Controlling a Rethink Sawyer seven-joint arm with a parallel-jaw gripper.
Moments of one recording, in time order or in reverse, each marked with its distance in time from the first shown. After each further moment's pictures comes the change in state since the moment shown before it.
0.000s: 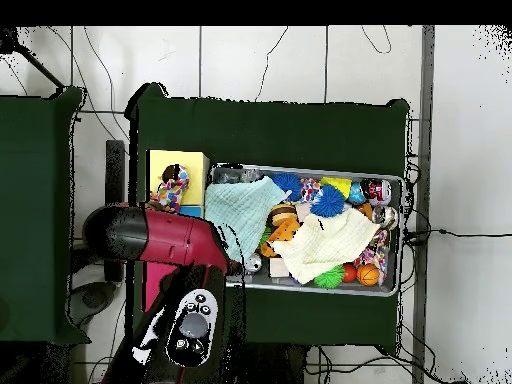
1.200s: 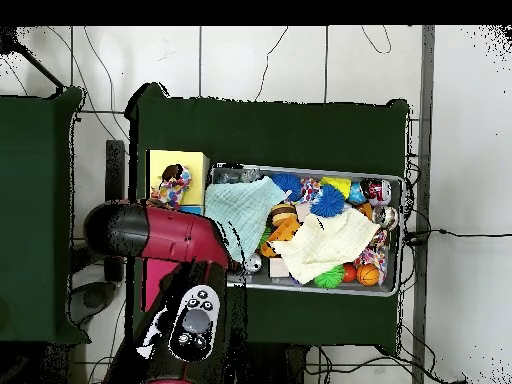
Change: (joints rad) arm -0.009 0.005 0.011 -0.013 -0.001 0.001 0.000
